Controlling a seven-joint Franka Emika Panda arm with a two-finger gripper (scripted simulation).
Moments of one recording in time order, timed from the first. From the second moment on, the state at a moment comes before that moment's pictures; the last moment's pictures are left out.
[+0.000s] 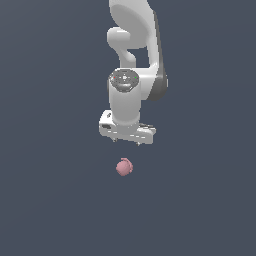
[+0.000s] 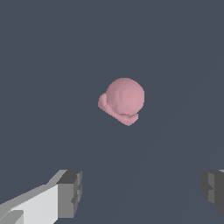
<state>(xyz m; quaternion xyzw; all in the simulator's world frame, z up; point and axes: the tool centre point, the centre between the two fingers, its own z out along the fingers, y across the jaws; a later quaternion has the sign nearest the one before) 0.015 -0.006 0.153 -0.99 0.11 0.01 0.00</state>
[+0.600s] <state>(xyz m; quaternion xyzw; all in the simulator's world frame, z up) 0.052 -0.013 0.118 -0.96 0.27 0.01 0.00</state>
